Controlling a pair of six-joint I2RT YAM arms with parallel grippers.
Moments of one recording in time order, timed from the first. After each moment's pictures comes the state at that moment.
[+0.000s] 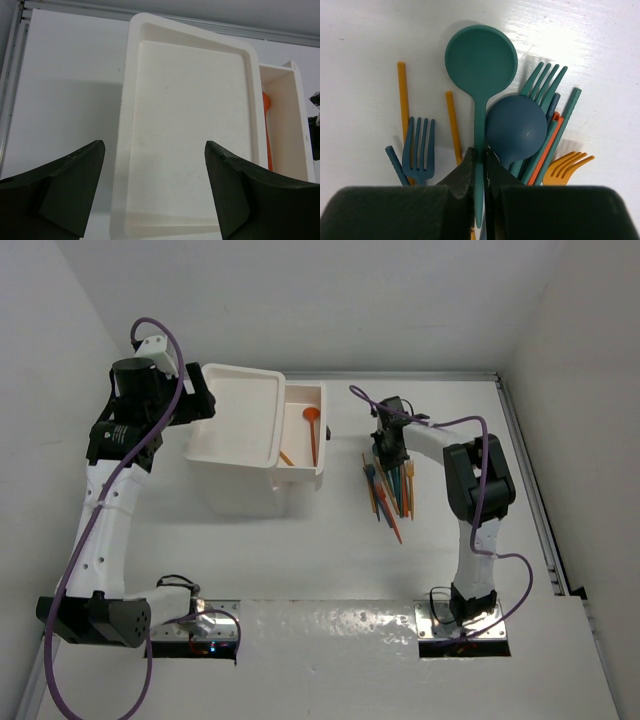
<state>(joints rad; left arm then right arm) -0.04 1.19 1.45 -0.70 0.02 -0.20 0.31 2.06 1.37 -0.47 0.07 0.08</state>
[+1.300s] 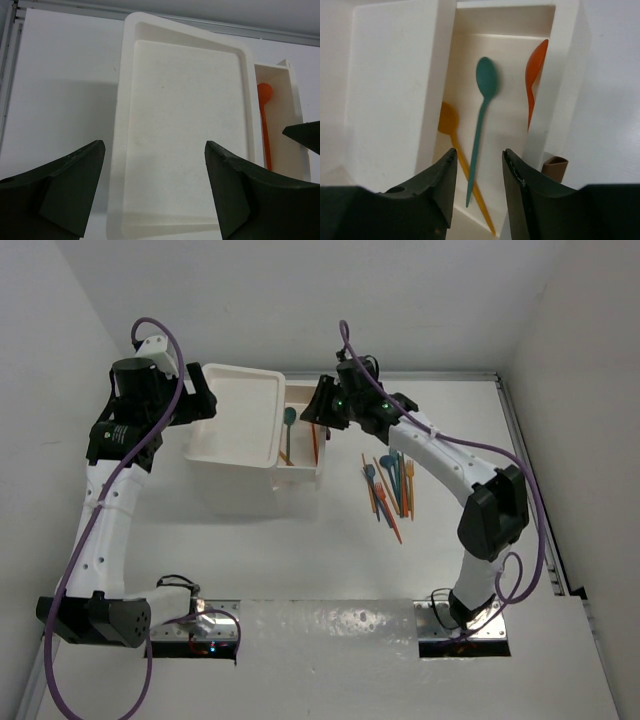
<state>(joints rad) -0.04 1.19 1.45 -0.70 0.04 -0.21 0.60 1.82 1.63 -0.37 -0.09 0.72</state>
